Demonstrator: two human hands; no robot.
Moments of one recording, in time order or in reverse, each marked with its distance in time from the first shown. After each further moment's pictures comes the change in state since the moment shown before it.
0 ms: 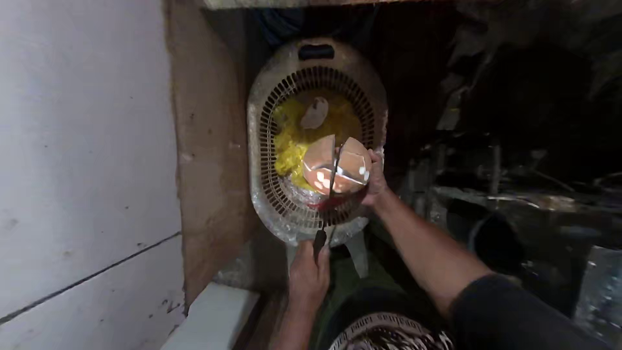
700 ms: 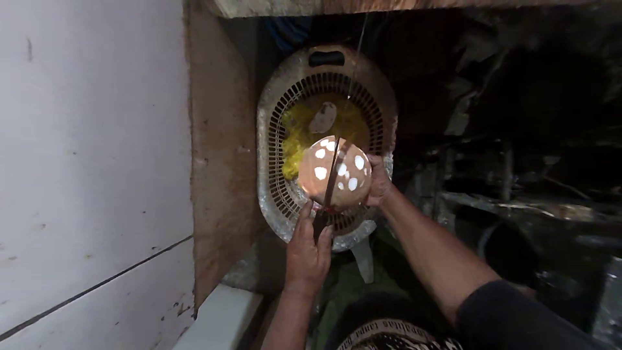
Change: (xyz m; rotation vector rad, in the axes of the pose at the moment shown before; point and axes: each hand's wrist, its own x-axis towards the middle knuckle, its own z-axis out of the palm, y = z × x) left_hand 0.059 0.014 -0.028 -0.252 0.064 0.195; right_hand 0.030 -0.010 0.014 -0.042 -0.199 0.037
